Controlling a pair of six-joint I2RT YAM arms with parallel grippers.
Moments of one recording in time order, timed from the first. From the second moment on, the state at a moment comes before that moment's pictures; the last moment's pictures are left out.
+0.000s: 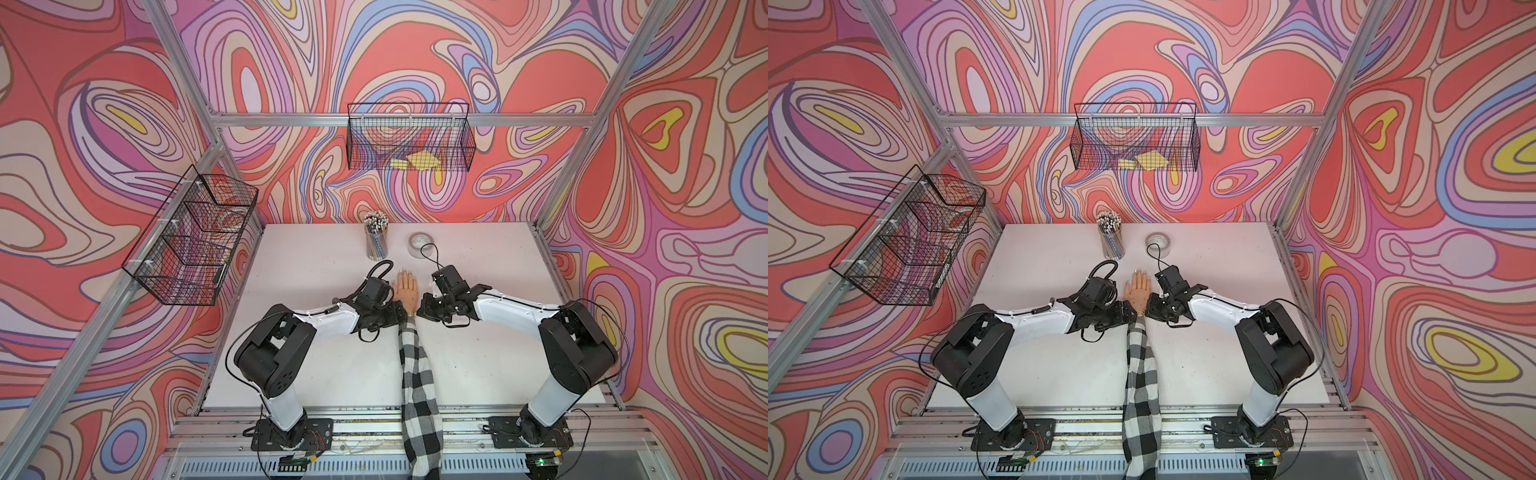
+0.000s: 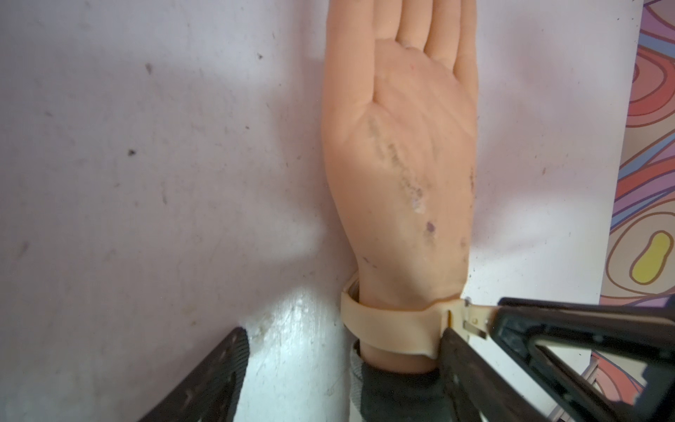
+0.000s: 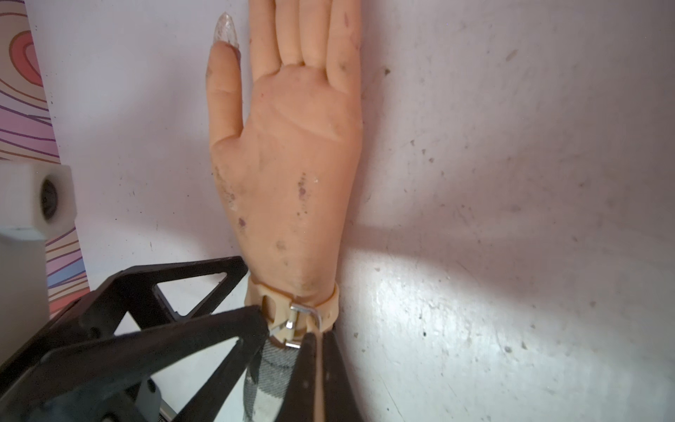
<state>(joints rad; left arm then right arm) -0.62 1.73 0.90 -0.12 0.19 -0.84 0.56 1.72 1.02 -0.31 -0.29 0.74</state>
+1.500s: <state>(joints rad) -0.61 1.69 0.94 -0.25 0.15 -0.79 0.61 1.74 1.13 -0.42 -0.27 0.72</state>
